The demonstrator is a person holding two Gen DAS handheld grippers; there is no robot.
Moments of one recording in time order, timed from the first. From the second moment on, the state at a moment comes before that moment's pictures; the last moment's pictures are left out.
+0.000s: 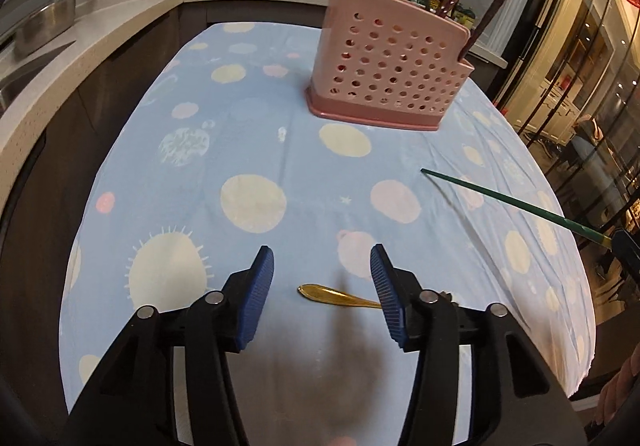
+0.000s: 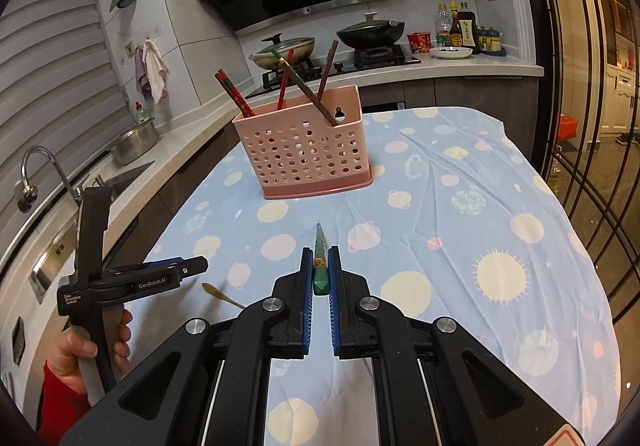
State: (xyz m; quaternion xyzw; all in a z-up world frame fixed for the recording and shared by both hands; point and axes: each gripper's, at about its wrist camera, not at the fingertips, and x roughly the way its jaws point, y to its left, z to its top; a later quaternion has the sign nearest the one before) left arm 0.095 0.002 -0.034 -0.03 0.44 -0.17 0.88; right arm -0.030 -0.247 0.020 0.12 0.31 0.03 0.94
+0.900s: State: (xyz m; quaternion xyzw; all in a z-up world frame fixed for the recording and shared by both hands) left arm 0.039 -0.018 -0.047 0.06 0.45 -0.23 0.86; right arm -0.039 -0.234 0.001 0.12 0.34 0.03 0.93
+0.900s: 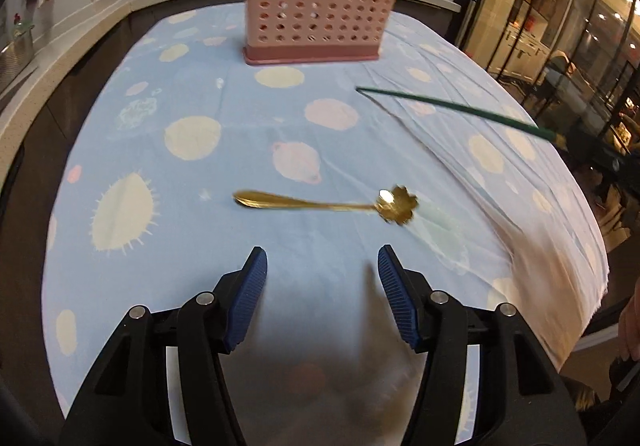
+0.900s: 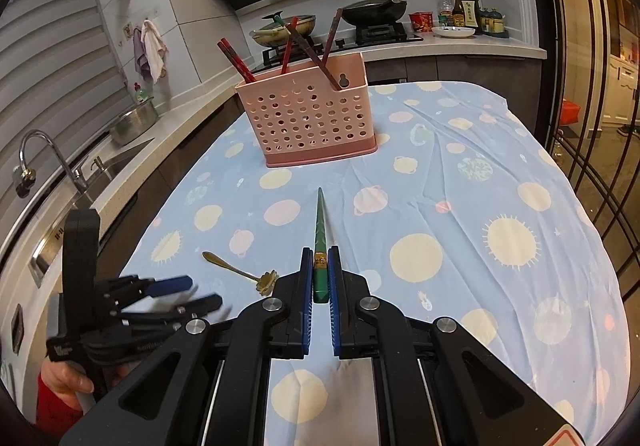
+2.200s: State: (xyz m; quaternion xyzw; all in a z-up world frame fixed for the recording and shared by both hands) left arm 0.031 -0.074 -0.061 0.06 0.46 -0.24 0.85; right arm -0.044 -0.228 -0.005 0.13 0.35 0.04 0.93
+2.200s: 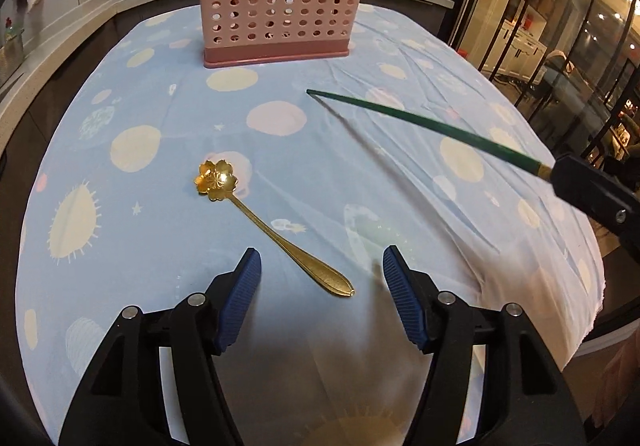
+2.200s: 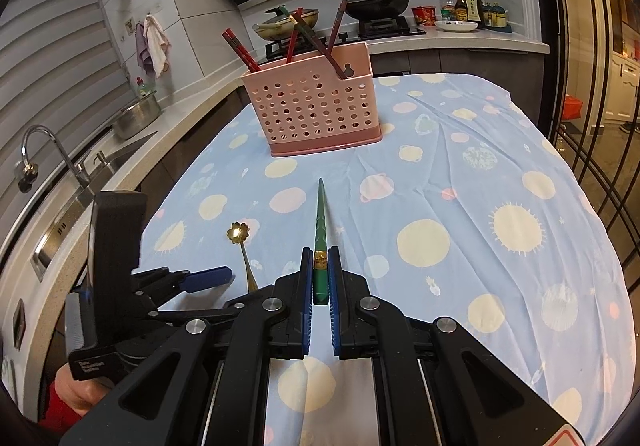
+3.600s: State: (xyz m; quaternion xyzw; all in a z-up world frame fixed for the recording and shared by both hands) left arm 0.054 -0.038 0.028 0.00 0.38 -0.26 0.88; right arm -0.037 -0.235 0.045 0.12 0.27 0.05 0.95
